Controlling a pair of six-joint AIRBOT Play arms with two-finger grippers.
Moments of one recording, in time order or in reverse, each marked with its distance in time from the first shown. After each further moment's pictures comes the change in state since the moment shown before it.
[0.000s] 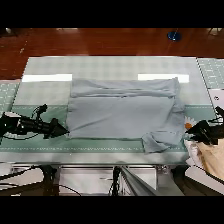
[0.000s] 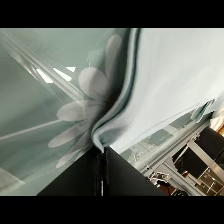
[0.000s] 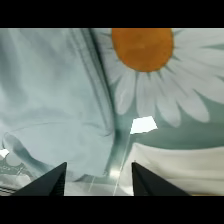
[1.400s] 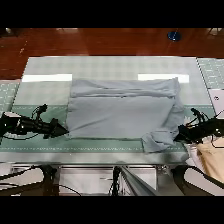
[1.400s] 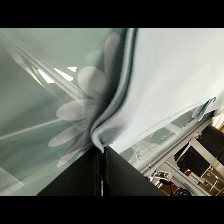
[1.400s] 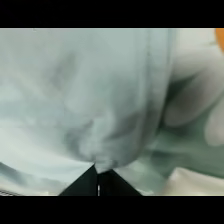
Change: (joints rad) left arm 0.000 0.000 0.000 0.000 -0.005 0.017; right arm 0.340 0.000 -0.132 -0.080 -0.171 0.132
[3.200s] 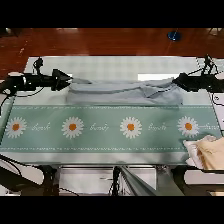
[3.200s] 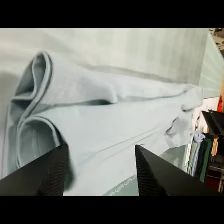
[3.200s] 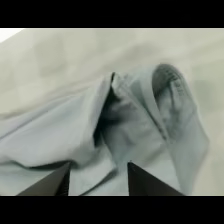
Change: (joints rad) left arm -0.177 -0.414 0.782 -0.457 0.105 -0.022; right arm 0.191 -0.315 0.594 0.330 -0.509 -0.048
